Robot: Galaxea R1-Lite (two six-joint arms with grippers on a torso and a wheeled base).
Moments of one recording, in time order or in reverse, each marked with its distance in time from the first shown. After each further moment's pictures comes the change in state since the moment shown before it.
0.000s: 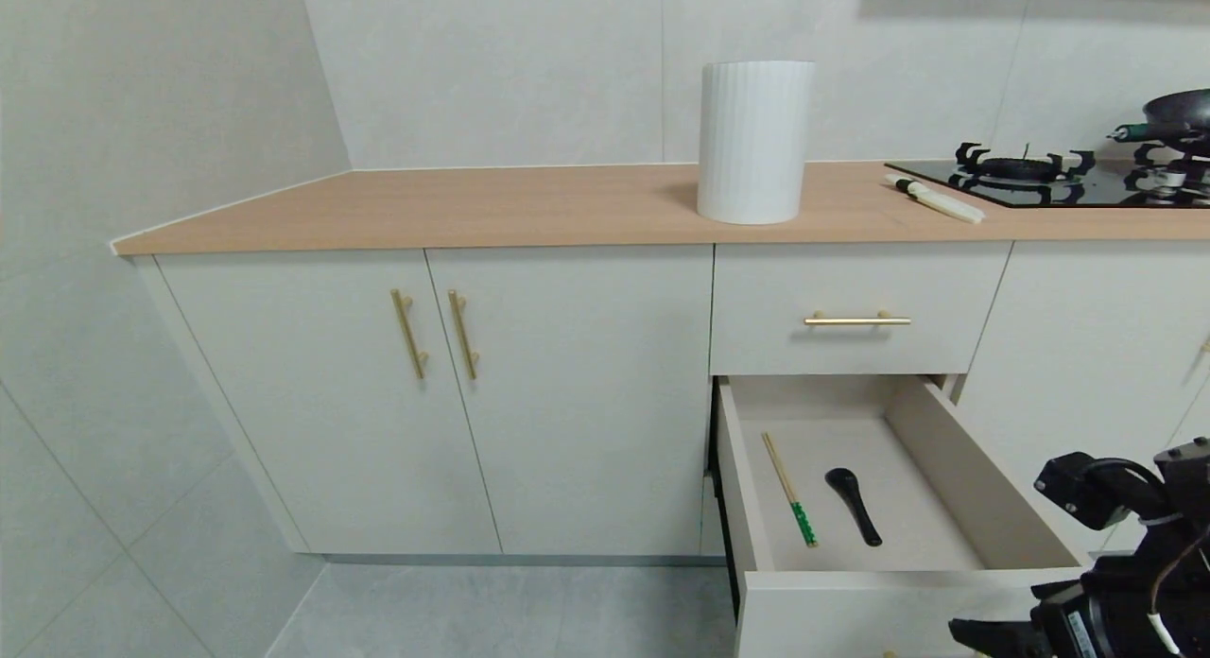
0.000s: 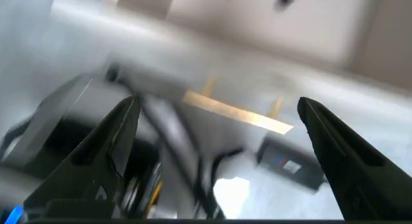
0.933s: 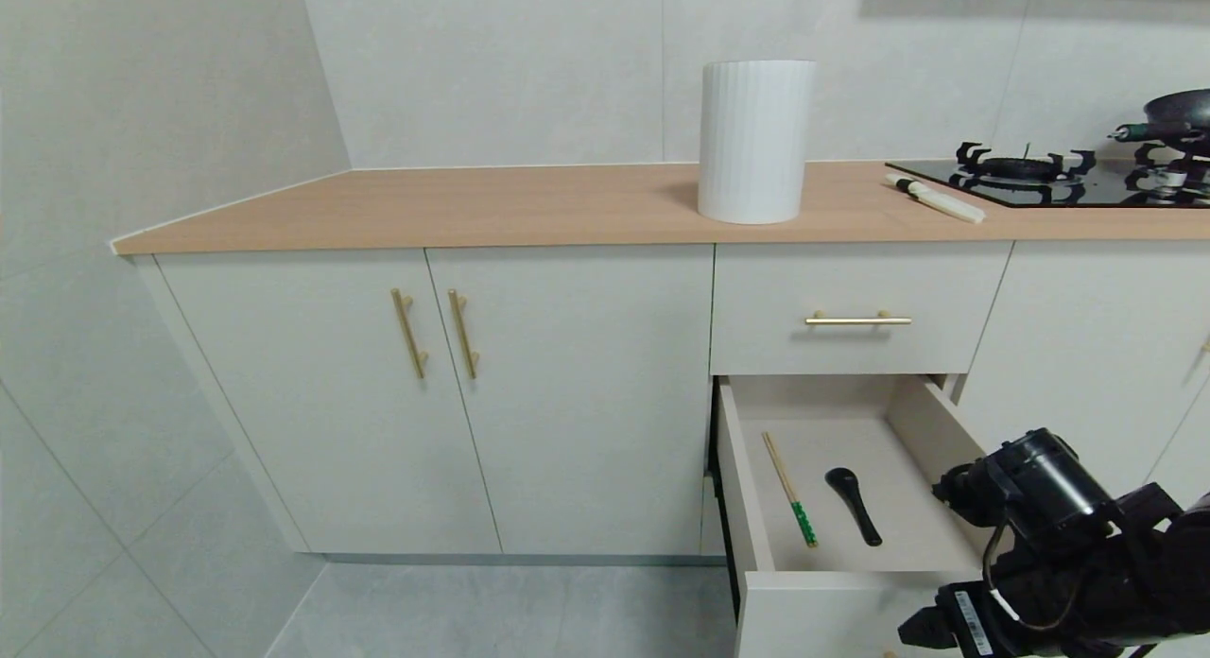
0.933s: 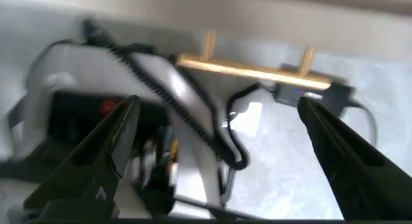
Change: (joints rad) left arm 0.000 0.000 0.000 0.000 0.000 0.000; right arm 0.067 0.374 -0.153 0.054 -0.180 0.240
